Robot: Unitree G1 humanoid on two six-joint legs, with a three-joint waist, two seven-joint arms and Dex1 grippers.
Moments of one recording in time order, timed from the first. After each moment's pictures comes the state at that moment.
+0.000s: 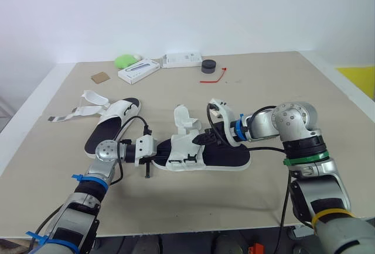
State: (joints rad) left arm -0.56 0.36 -0.20 0.76 -0.16 -0.56 -1.31; right arm -0.89 -0.48 0.11 0.12 1.00 1.56 0.33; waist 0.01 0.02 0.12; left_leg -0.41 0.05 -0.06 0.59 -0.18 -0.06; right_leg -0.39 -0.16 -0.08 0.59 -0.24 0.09
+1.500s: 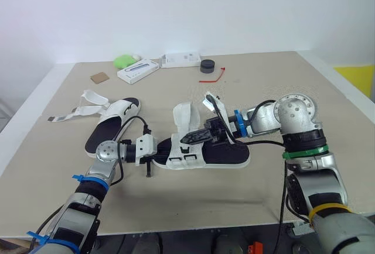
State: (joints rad) left arm -0.56 0.36 -0.20 0.78 -0.16 -0.56 -1.28; right arm -0.96 -0.45 0.07 0.20 1.20 1.62 0.37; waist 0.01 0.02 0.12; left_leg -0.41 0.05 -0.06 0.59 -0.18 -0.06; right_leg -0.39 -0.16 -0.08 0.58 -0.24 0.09
